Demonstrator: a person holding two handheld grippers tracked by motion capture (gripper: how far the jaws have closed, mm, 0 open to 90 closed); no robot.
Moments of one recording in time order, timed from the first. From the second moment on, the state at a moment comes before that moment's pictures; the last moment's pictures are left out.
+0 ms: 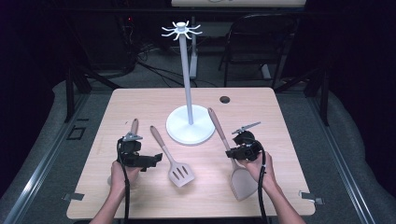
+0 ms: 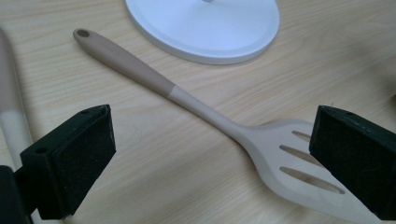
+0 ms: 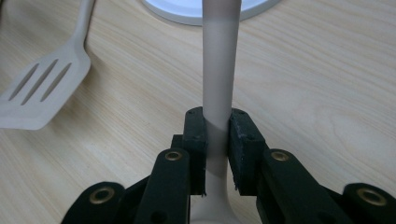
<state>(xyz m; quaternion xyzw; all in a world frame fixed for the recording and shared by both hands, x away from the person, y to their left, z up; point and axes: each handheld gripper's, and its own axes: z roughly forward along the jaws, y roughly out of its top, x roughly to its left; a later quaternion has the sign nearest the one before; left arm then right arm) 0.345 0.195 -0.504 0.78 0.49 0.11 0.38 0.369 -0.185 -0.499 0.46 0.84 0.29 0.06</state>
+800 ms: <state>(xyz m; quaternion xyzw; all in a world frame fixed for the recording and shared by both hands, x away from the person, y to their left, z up) 0.358 0.164 -0.479 0.77 0.46 0.09 0.43 0.373 -0.171 -0.485 0.43 0.84 0.32 0.07</state>
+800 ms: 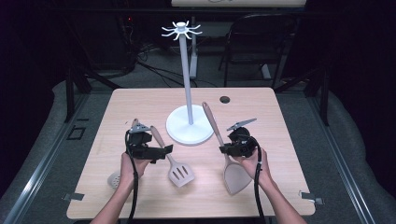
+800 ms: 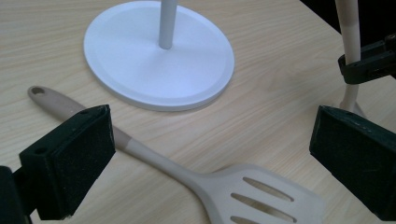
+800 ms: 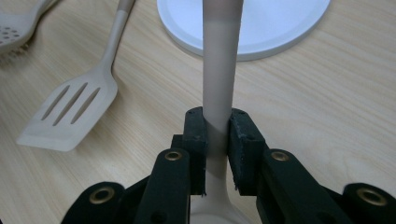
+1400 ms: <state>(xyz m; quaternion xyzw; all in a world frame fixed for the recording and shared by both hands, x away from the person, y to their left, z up) 0.378 0.104 -0.478 0.79 0.40 0.07 0.45 0.376 -0.146 -0.482 0.39 0.85 0.34 0.08</state>
